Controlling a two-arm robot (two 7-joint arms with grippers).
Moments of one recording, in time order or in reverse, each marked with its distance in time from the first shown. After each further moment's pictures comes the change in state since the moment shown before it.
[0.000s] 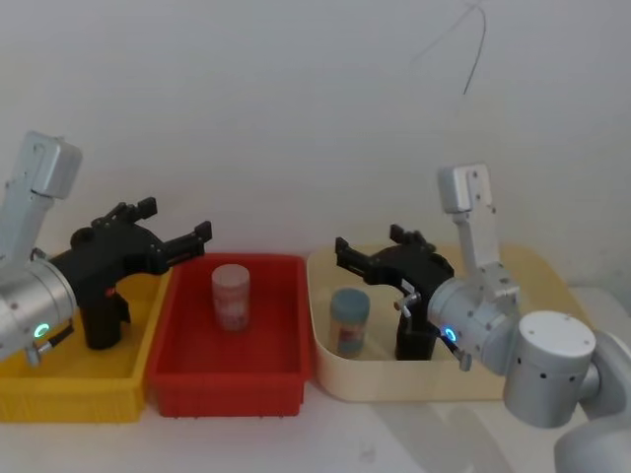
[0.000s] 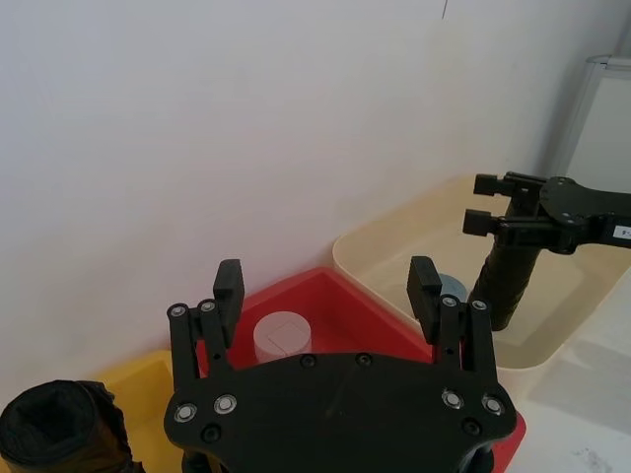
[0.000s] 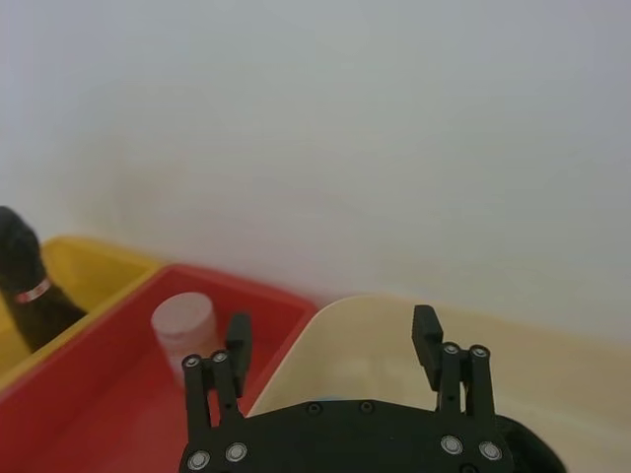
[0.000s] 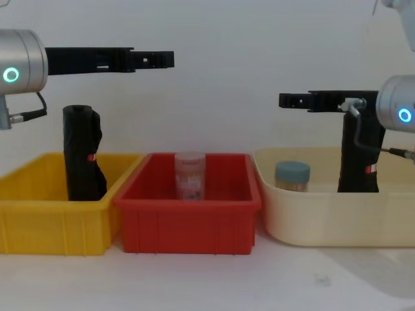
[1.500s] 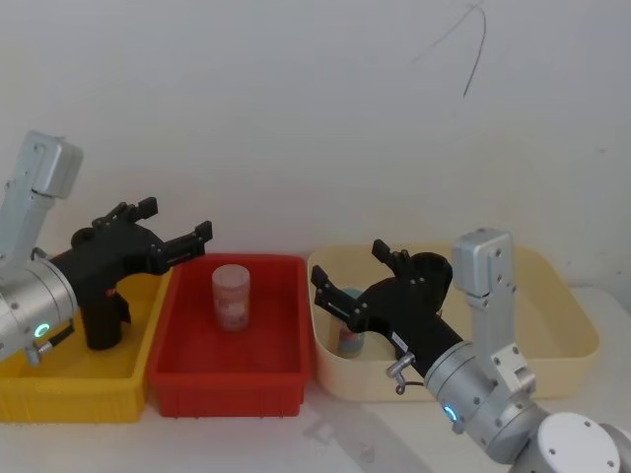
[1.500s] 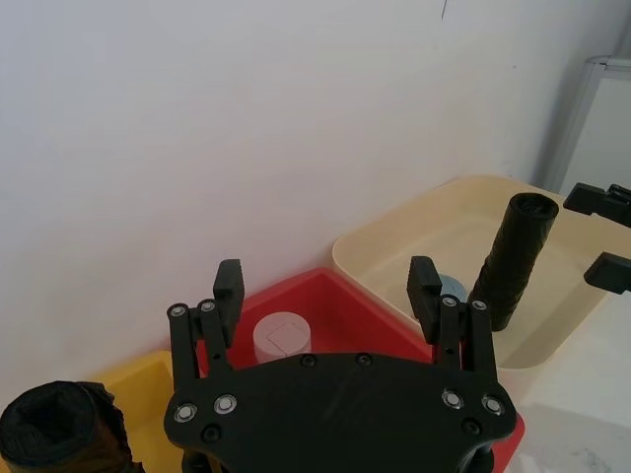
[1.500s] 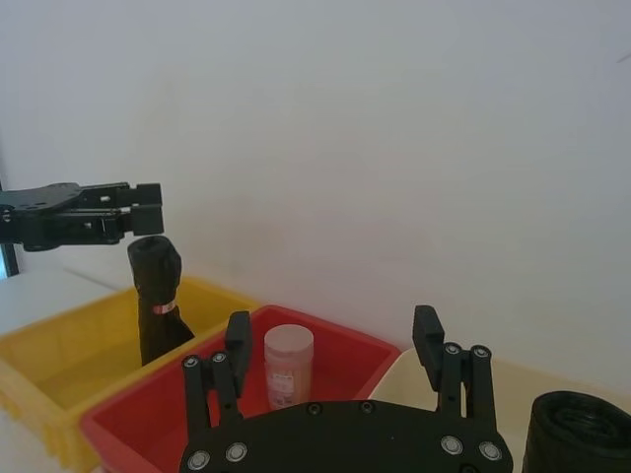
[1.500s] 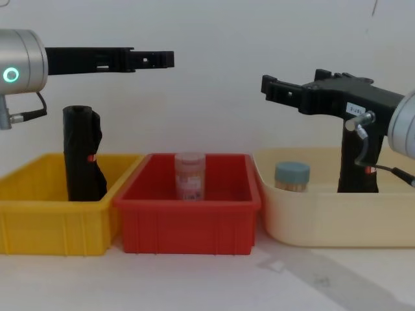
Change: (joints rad) left arm 0.000 0.000 0.000 0.000 0.000 0.000 0.000; right arm -0.266 0.038 -0.032 -0.255 -0.026 -0.293 0.032
